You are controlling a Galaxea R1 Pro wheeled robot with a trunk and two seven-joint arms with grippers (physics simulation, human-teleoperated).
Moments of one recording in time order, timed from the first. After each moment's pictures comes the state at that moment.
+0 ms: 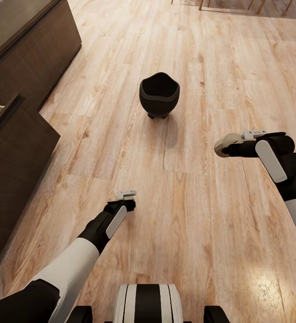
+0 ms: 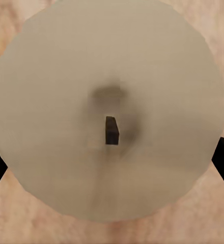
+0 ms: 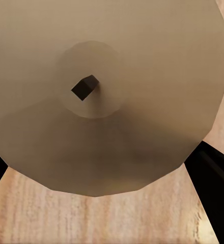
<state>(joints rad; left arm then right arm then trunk) -0.90 -0.15 -0.31 -0.73 0.45 0.52 0.44 -1.21 -0.44 0.31 -1.18 -0.62 1.05 -0.28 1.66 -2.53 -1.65</state>
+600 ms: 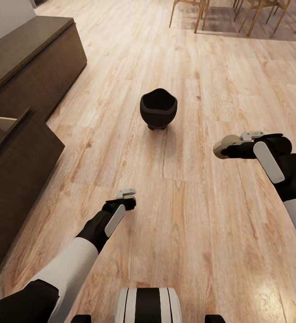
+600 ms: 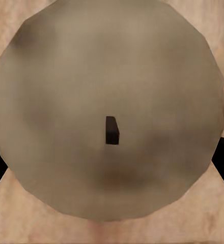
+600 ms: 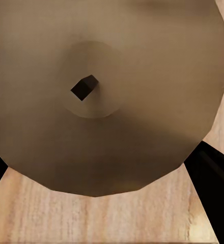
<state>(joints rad) -0.90 -0.15 -0.28 -0.75 0.45 0.52 0.39 -1.21 -0.43 0.32 -1.17 -0.62 1.05 -0.28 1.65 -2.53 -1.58</state>
